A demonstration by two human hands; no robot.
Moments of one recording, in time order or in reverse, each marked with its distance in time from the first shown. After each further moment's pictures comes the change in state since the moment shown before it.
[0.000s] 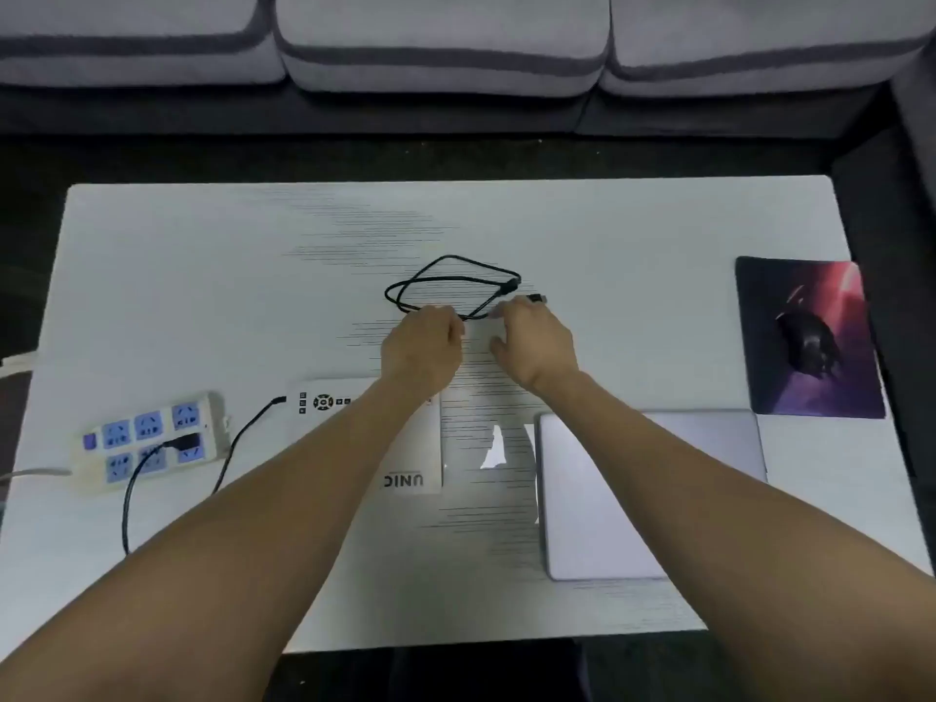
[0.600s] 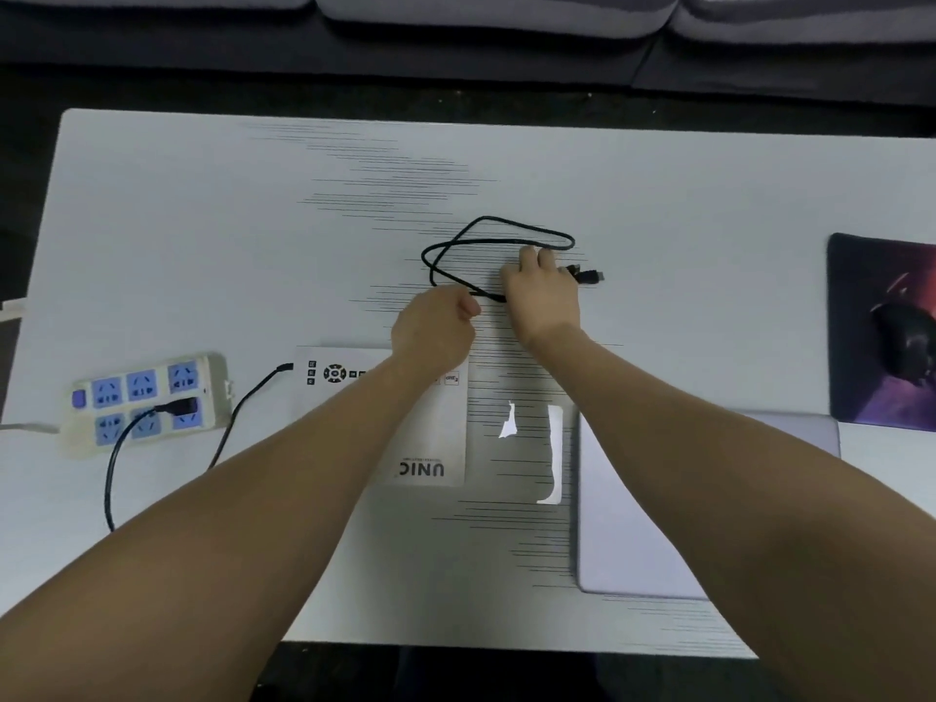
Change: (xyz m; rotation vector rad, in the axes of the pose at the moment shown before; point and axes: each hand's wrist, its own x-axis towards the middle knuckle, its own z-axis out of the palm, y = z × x) left_hand 0.024 -0.042 0.032 -0.149 -0.037 -0.169; right_hand 0.059 -0.012 0.058 -0.435 0.028 -0.120
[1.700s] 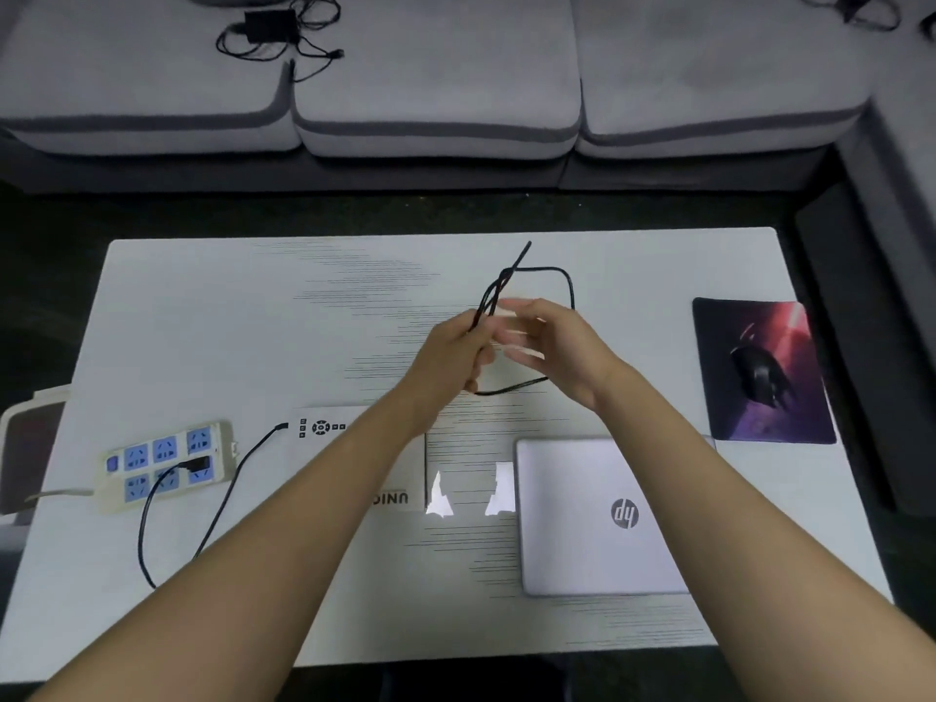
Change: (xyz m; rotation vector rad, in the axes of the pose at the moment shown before) left_hand -0.111 0.123 -0.077 -0.772 -0.213 0.155; right_hand -0.101 0.092 -0.147 1.837 -0.323 0.287
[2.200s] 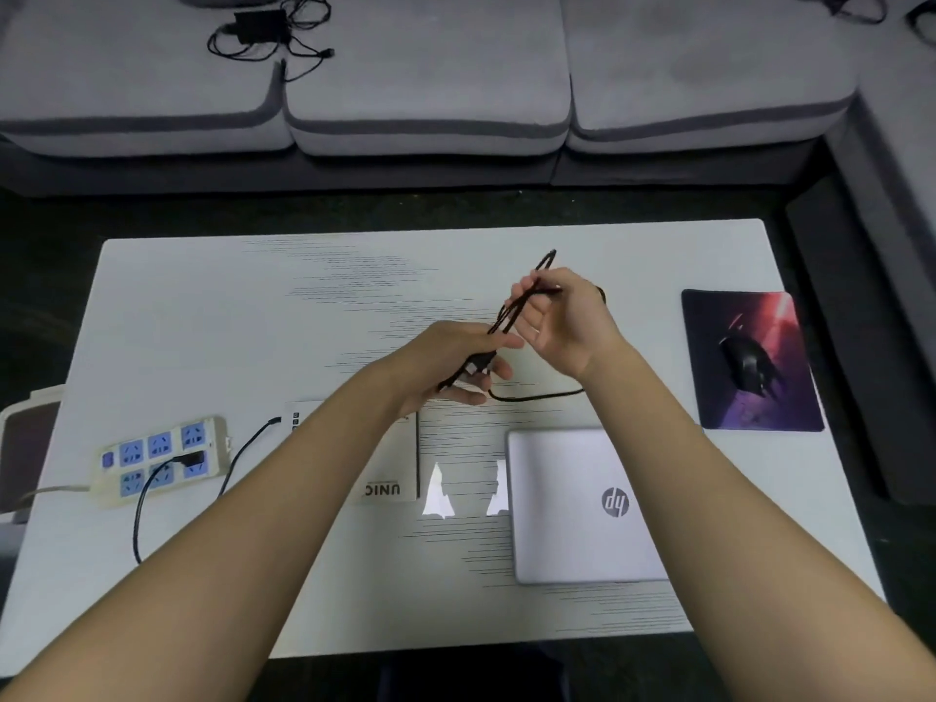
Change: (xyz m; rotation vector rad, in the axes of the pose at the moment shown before) left_hand -0.017 0.026 0.000 -0.003 -0.253 -0.260; right_hand -0.006 -0.018 -0.006 0.599 0.073 0.033
